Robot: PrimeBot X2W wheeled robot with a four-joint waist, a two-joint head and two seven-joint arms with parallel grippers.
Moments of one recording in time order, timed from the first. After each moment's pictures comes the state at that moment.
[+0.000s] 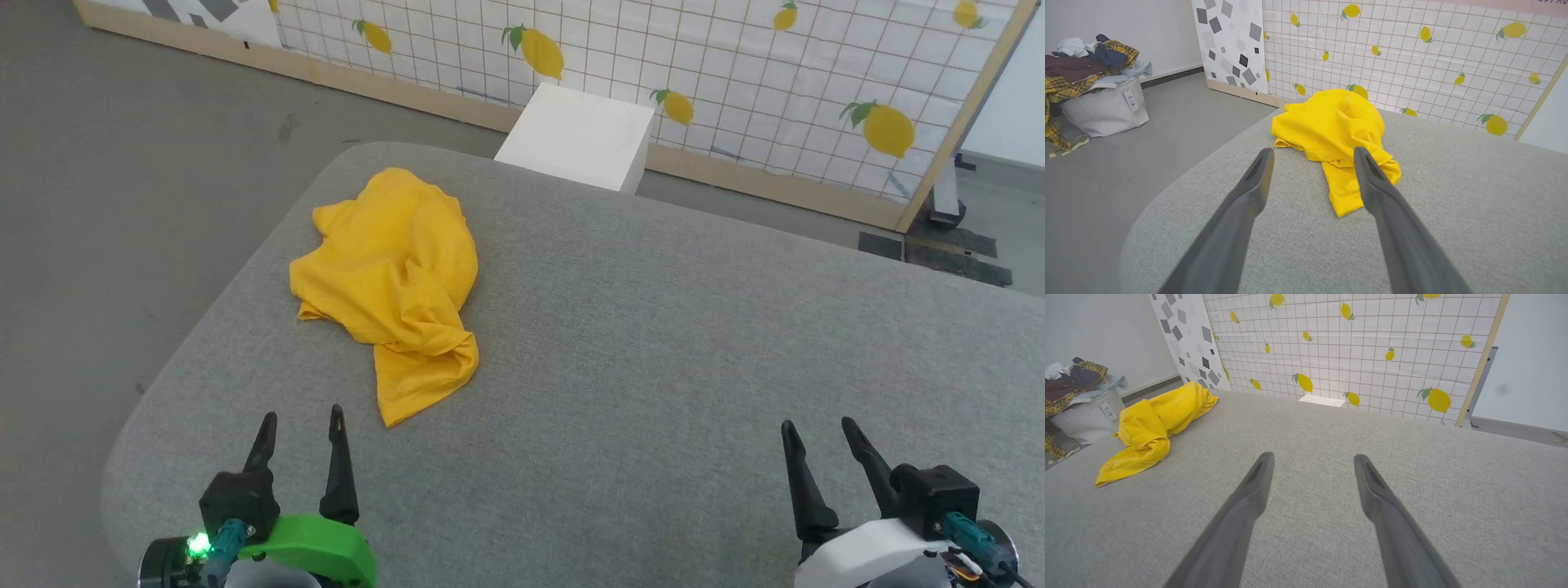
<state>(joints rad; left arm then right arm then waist) 0.05 0.05 -0.04 0.08 -0.12 0.05 -0.17 0.05 -0.05 -0.03 0.20 0.13 0.13 -0.17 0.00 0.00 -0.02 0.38</state>
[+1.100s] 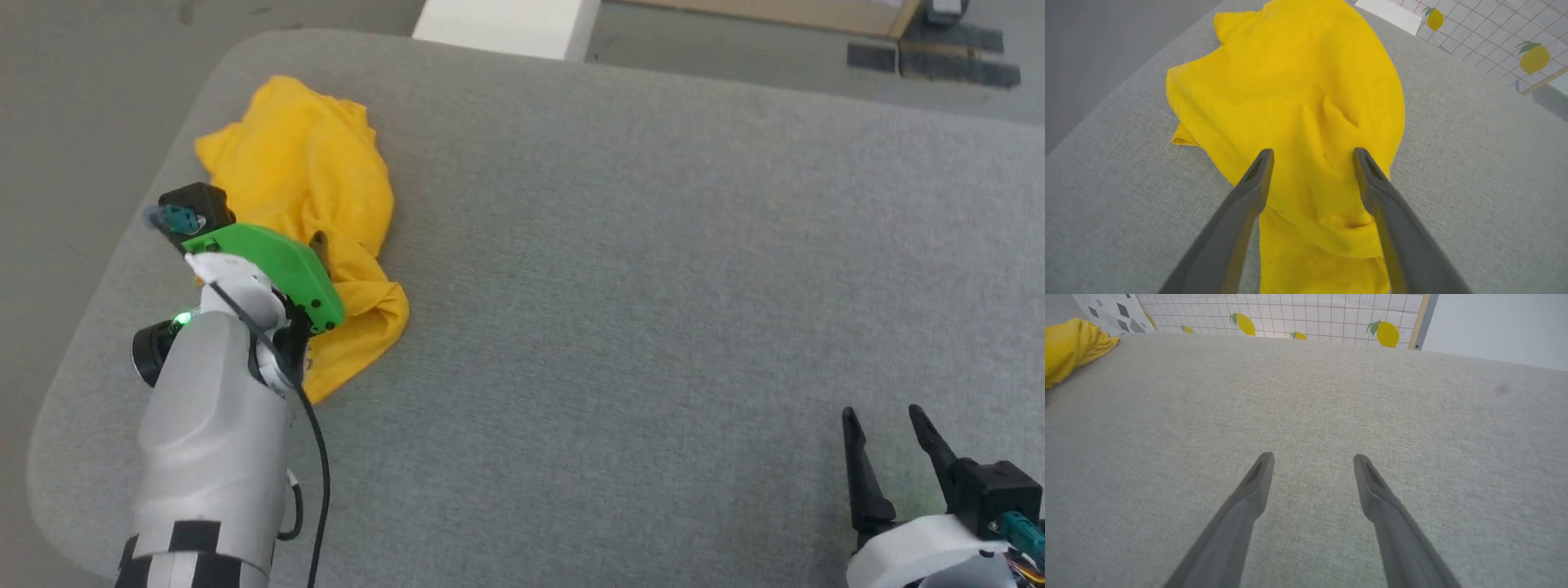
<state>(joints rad) -0.71 0.11 0.03 0.76 -0.37 0.07 0.26 0.10 -0.05 -0.13 0.05 0.03 0.13 -0.10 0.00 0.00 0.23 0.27</state>
